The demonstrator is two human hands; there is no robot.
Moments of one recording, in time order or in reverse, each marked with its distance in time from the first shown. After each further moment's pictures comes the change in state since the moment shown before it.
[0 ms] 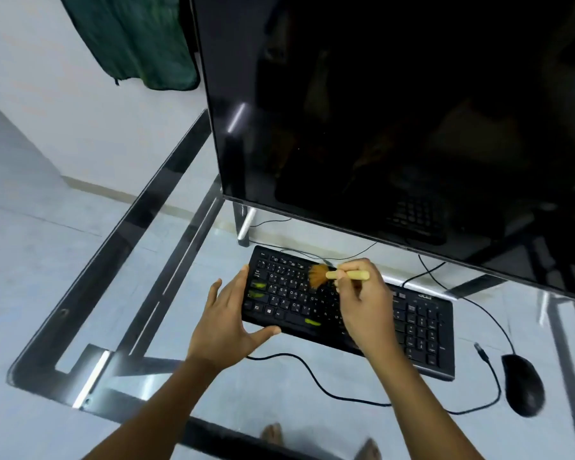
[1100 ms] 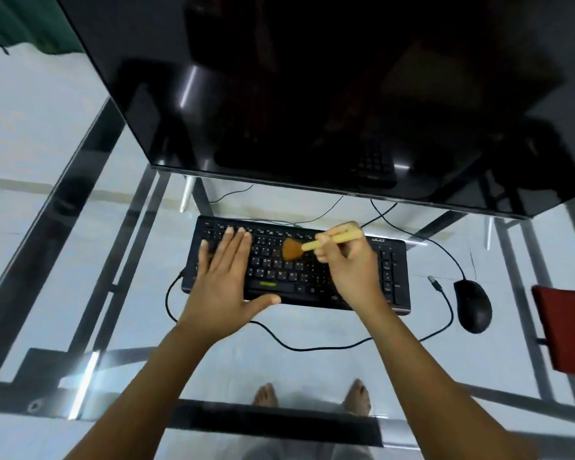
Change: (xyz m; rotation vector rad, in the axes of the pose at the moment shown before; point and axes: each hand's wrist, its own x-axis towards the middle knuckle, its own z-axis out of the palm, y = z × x) left_hand 0.020 0.066 0.015 0.227 -0.177 0.156; right_hand -0.008 0.047 -0.037 0.216 0.039 0.247
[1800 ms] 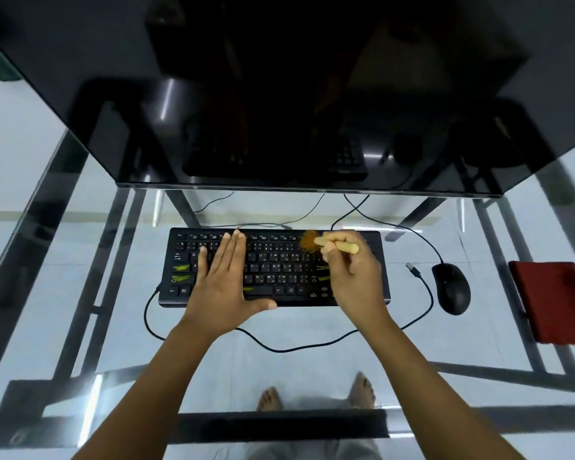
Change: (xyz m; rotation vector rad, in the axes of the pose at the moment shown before) left_hand 0.026 0.023 0.018 0.030 -0.132 -0.010; right_hand -0.022 0.010 -0.040 -0.147 0.133 -0.216
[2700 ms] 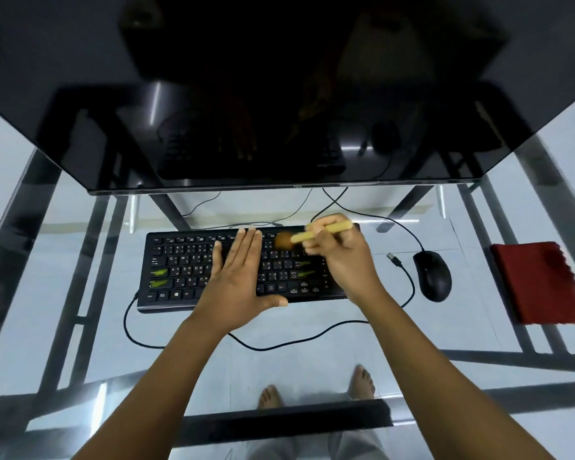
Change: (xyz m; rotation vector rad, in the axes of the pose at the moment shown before) left_hand 0.015 0.049 0.002 -0.004 -0.082 0.115; right_hand 0.022 0.014 -0.020 0.172 -0.087 0.201
